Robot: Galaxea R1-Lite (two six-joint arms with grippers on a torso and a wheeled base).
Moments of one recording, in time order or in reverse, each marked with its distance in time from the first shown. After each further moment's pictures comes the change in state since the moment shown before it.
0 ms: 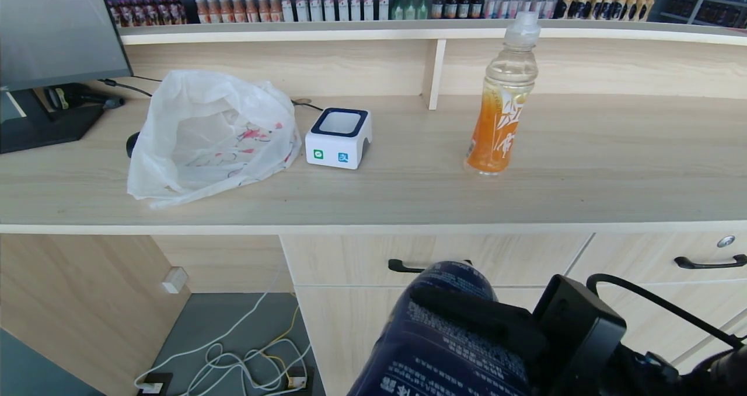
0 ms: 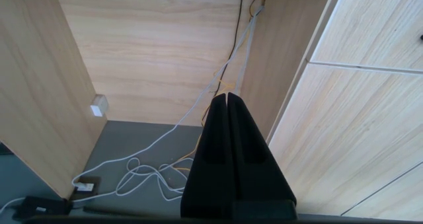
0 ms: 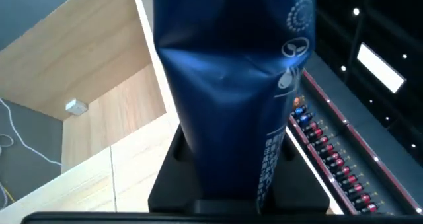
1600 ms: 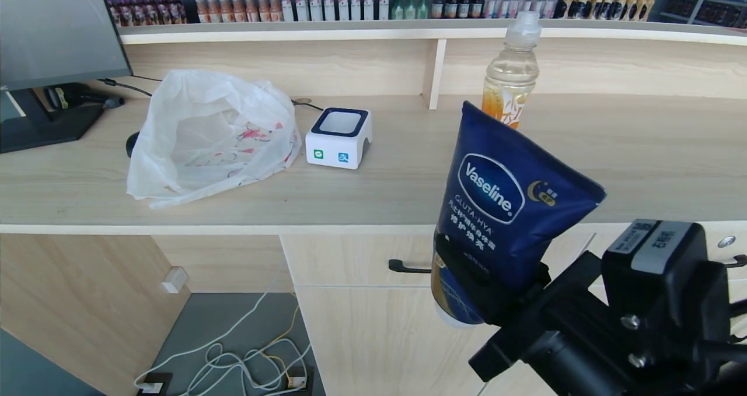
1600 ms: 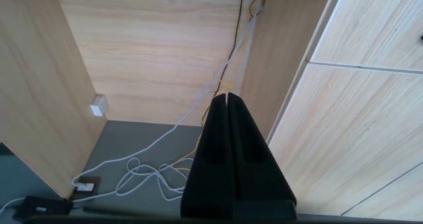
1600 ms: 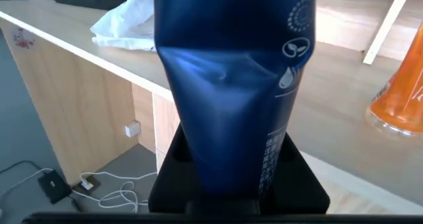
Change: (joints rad) left arm 0.000 0.000 0.000 0.000 0.000 0.000; right arm 0.086 0.020 -0.076 0.044 -0.664 0.842
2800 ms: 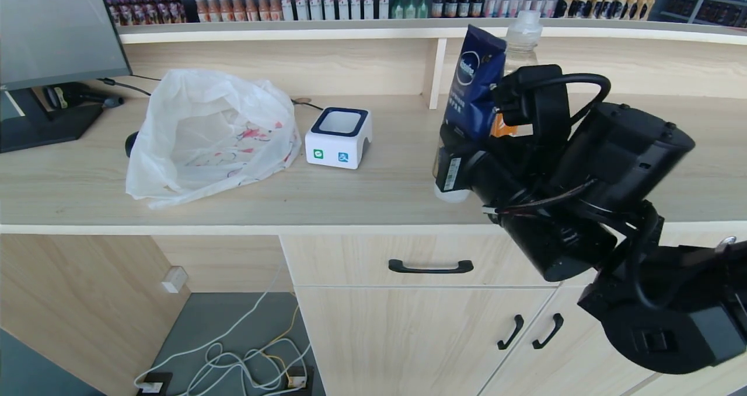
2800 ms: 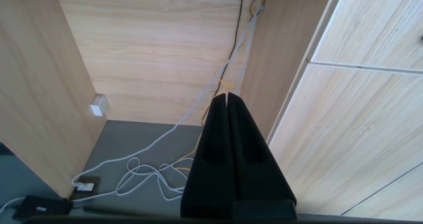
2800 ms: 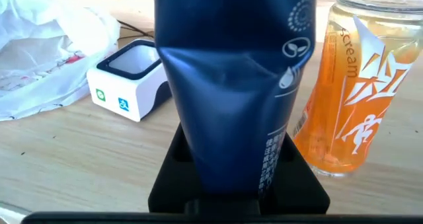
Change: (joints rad) left arm 0.000 0.000 0.000 0.000 0.000 0.000; right arm -0.344 0.175 -0.550 0.402 -0.025 0.140
